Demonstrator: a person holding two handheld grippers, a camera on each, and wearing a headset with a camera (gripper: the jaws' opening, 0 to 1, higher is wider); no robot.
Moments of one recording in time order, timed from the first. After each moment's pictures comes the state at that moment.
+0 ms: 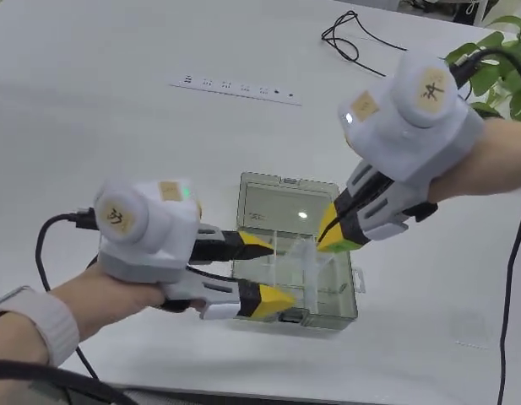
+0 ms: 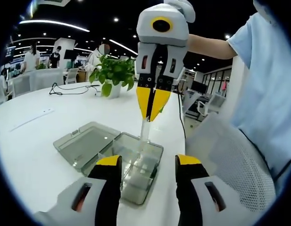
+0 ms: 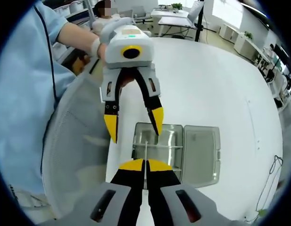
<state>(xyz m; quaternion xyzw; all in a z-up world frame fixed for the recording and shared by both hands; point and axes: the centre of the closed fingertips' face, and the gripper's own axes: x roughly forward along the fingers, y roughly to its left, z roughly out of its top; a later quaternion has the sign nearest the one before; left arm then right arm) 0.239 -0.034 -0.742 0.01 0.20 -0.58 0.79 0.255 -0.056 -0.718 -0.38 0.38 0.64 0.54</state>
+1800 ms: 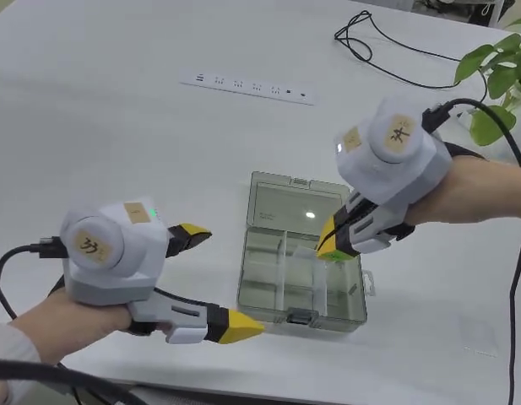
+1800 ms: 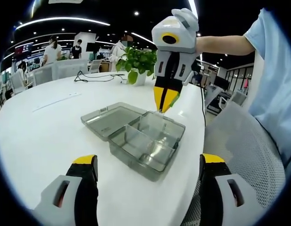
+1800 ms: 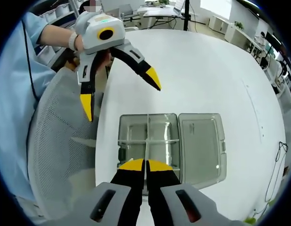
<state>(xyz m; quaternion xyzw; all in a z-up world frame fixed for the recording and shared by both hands) 0.246 0.023 -0.776 0.03 0.25 -0.49 0.84 0.266 -0.052 -0.758 -0.37 0.41 0.61 0.57</state>
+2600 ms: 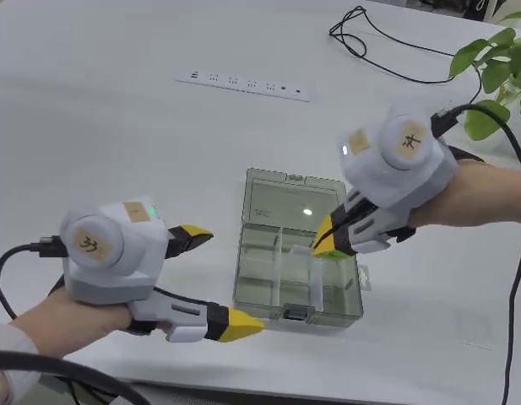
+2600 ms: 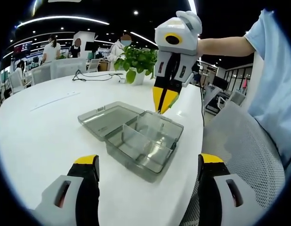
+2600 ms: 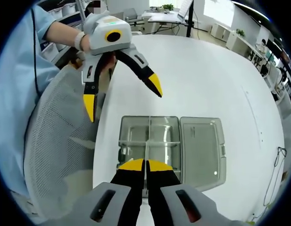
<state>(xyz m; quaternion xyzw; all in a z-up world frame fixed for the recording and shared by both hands) 0.242 0.017 -0.777 0.03 0.25 -0.50 0.83 0.262 -0.050 -0.760 -0.36 0.38 0.63 0.57</state>
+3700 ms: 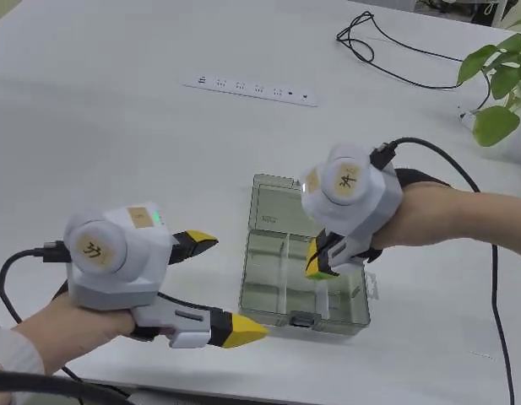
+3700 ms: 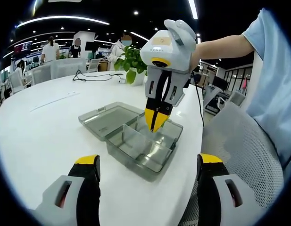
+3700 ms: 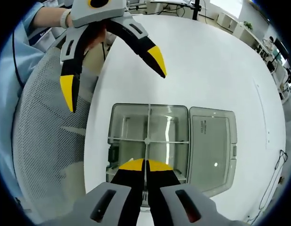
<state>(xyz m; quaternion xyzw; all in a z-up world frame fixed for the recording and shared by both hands) 0.241 0.019 -0.775 0.02 0.25 -0.50 0.83 0.270 -0.048 -0.808 -0.42 0.42 0.60 0.53</state>
